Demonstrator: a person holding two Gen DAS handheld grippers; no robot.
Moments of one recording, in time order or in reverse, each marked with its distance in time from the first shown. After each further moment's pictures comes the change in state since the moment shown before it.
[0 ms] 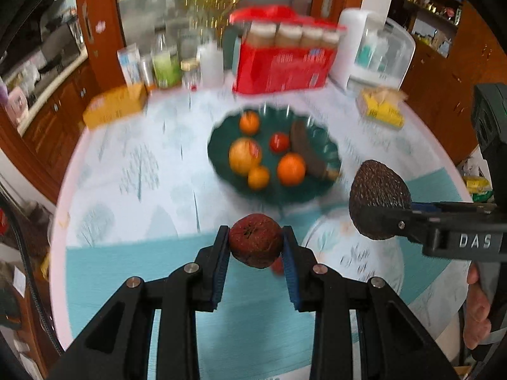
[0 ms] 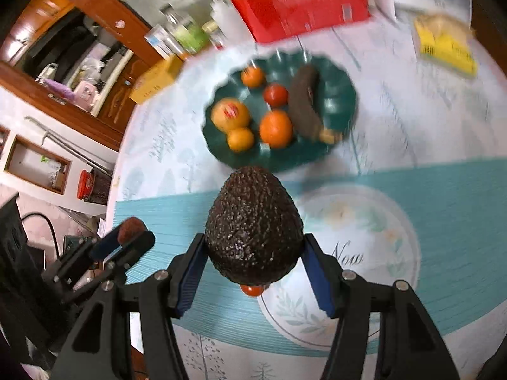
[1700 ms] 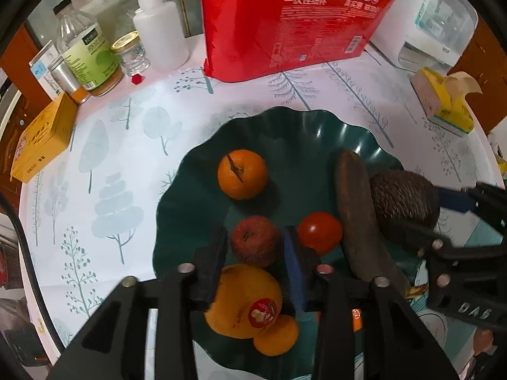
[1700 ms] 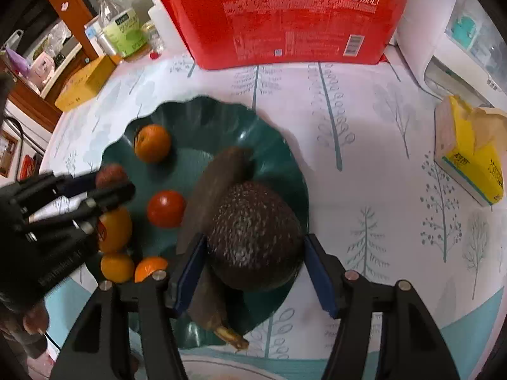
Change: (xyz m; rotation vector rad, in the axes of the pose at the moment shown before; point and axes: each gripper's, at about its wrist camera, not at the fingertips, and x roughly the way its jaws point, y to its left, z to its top) left arm 0.246 -0.005 0.131 0.084 0.259 0.018; right arm 0.128 -0.075 0.153 -0.130 0.066 -0.232
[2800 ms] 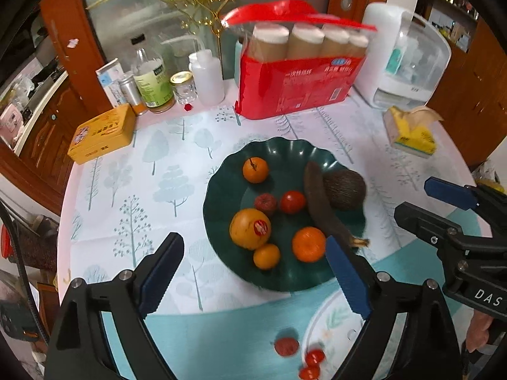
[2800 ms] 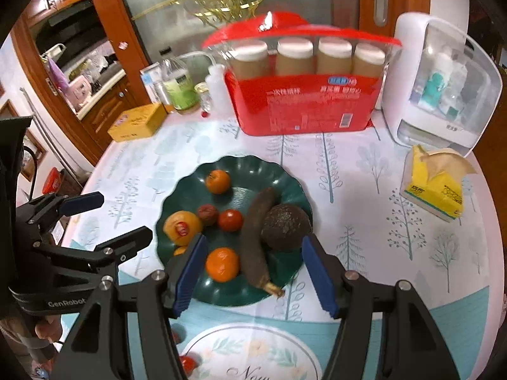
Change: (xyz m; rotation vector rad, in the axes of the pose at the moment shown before) left arm -0.160 -0.003 -0.063 -0.087 -0.152 0.037; right arm -0.138 0.033 -0.047 -0.069 -0.251 0.052
